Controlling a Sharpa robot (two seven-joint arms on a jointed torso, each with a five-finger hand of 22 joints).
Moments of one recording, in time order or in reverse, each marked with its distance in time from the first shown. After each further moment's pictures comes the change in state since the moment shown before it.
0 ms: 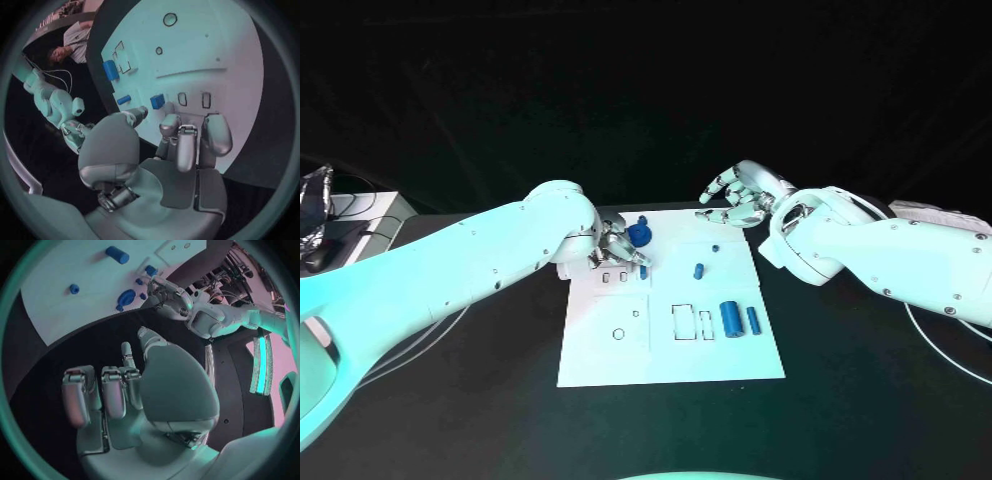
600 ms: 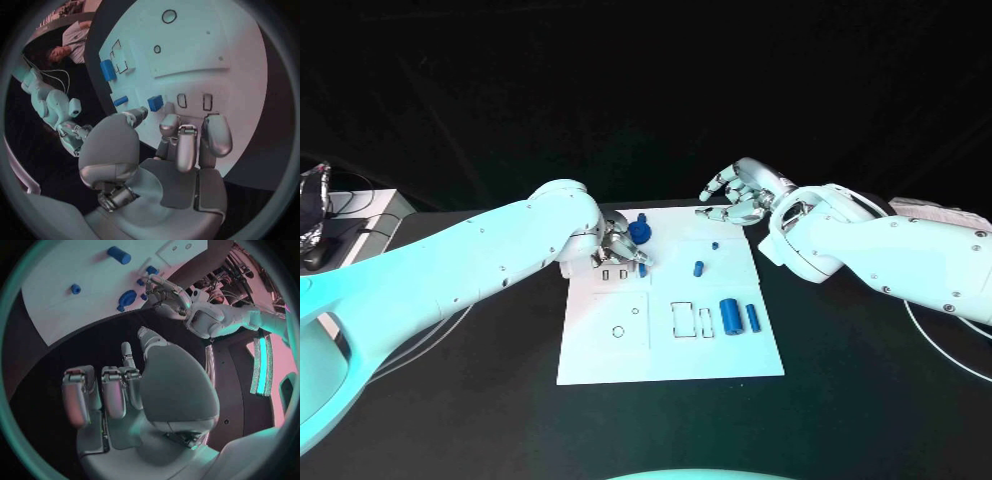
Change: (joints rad) left arm 0.000 0.028 -0.011 -0.035 0.003 0.004 -0.003; left_hand -0.005 0.005 -0.006 0.000 0.000 0.000 0.000 0.000 0.008 0.000 0.000 0.000 0.005 0.000 0.000 0.000 0.000 0.000 0.004 -0.004 0.004 0.007; right arm 0.001 0.003 0.000 -0.002 -0.007 0.002 -0.005; right_hand 0.000 0.000 0.000 0.000 0.000 0.000 0.000 0.000 0.001 0.000 0.000 0.000 0.000 0.000 0.000 0.000 0.000 0.000 0.000 0.000 0.000 0.000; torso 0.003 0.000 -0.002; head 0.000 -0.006
